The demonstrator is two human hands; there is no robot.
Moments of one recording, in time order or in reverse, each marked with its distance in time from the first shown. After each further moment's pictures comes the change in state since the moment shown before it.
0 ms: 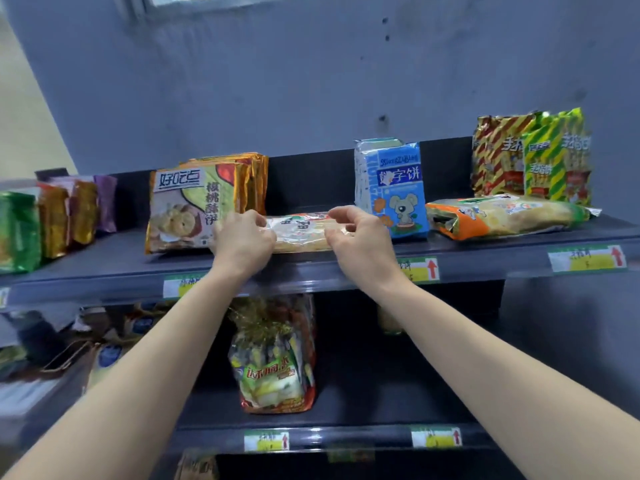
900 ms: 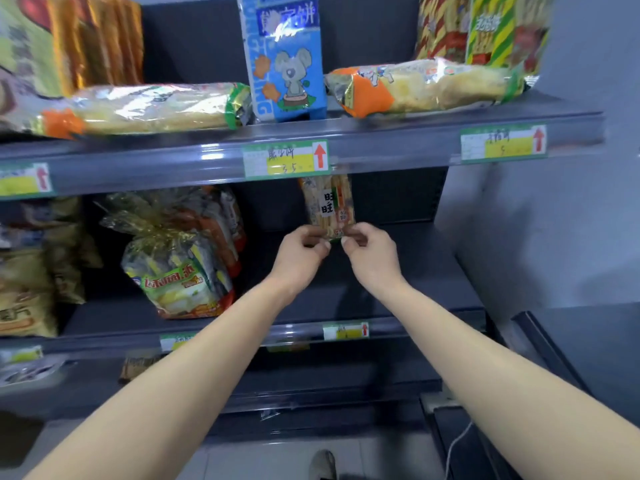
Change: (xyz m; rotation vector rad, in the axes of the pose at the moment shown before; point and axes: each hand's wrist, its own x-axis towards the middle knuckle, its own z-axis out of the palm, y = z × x) left_hand -0.136 0.079 0.231 -0.818 -0.515 -0.217; right_hand -0.072 0.230 -0.073 -0.050 -0.008 0.361
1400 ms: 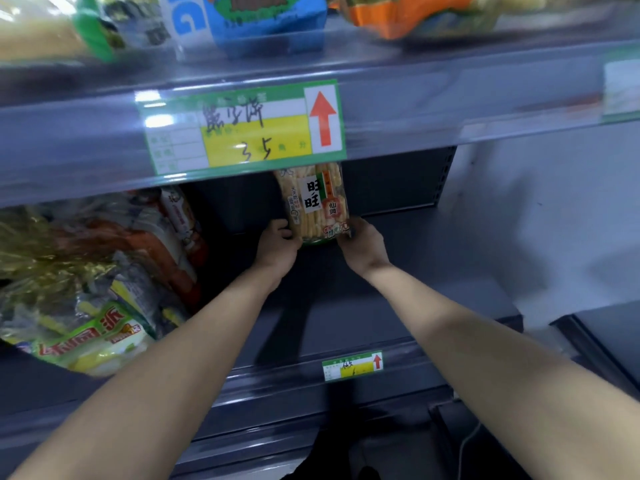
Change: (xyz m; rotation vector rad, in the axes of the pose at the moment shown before) left_hand 0.162 -0.094 0.009 0.098 0.016 -0.164; right_hand 0.119 0.100 0.062 -0.167 -0.013 0.202
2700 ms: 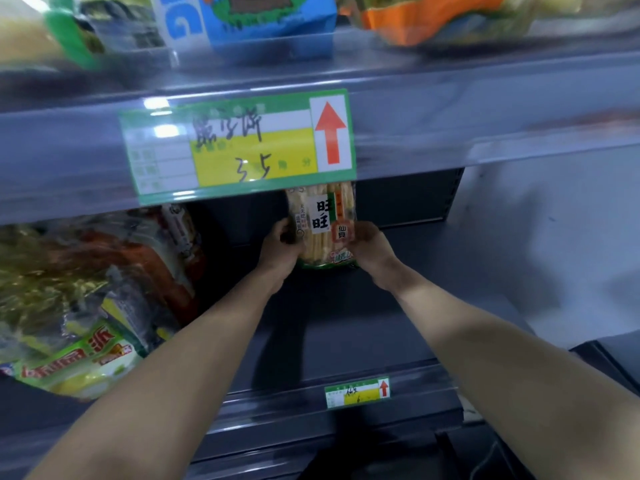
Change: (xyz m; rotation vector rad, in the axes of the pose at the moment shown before) left_hand 0.030 -0.003 0.004 -0.081 0.008 0.098; right_hand 0.043 0.015 0.004 0.281 -0.105 0.035
